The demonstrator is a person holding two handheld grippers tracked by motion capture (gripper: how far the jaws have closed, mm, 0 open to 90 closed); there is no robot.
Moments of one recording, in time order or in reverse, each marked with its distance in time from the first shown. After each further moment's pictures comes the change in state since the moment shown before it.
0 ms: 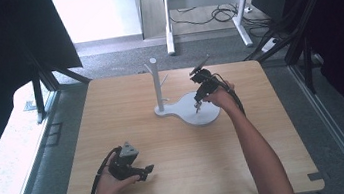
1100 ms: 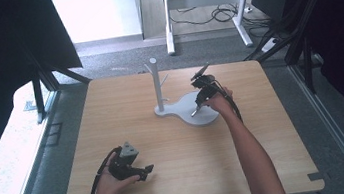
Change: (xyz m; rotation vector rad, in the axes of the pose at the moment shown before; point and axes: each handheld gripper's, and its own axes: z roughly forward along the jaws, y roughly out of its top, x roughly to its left) left arm 0.001 -0.001 0.001 -0.001 0.007 0.006; right arm -0.014 -0.008 0.042 0.003 -0.040 0.054
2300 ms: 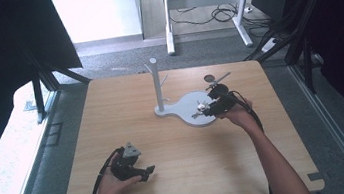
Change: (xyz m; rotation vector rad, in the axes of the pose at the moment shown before) left arm -0.004 0.001 0.005 0.022 0.006 0.014; right arm 0.013 -0.073 -0.062 -0.165 0.052 -0.125
